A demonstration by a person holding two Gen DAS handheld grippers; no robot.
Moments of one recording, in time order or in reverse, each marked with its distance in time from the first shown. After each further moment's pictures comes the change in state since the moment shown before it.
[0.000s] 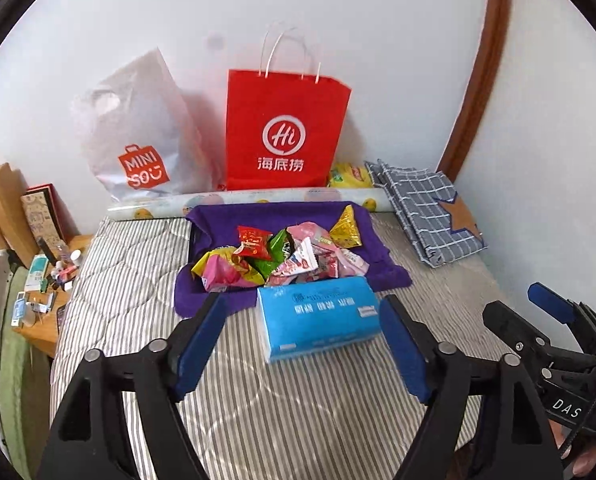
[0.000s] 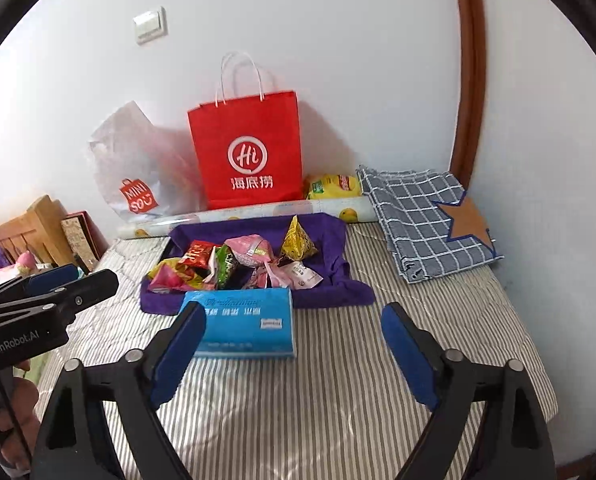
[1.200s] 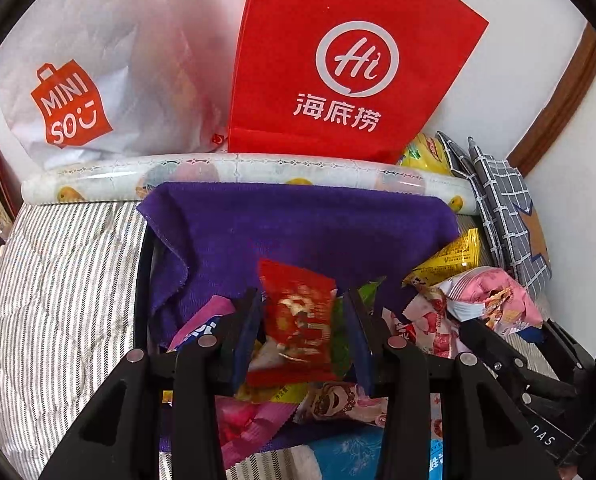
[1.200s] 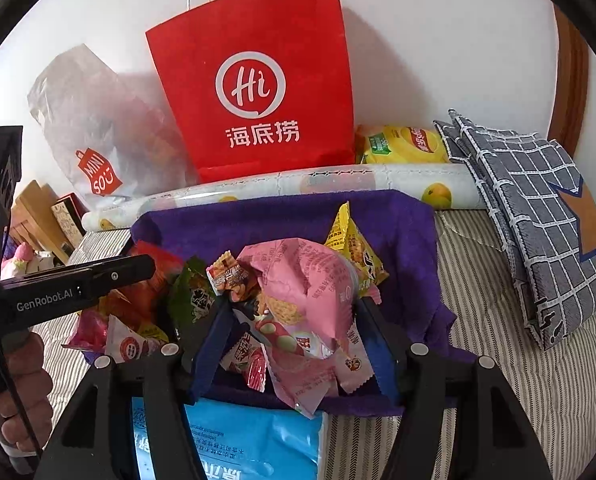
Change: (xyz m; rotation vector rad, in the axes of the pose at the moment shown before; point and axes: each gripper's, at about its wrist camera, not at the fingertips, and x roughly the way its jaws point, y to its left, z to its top) left arm 0.252 0.088 0.064 -0.120 0.213 -0.035; right arm 0.265 0.005 0.039 -0.020 0.180 0.161
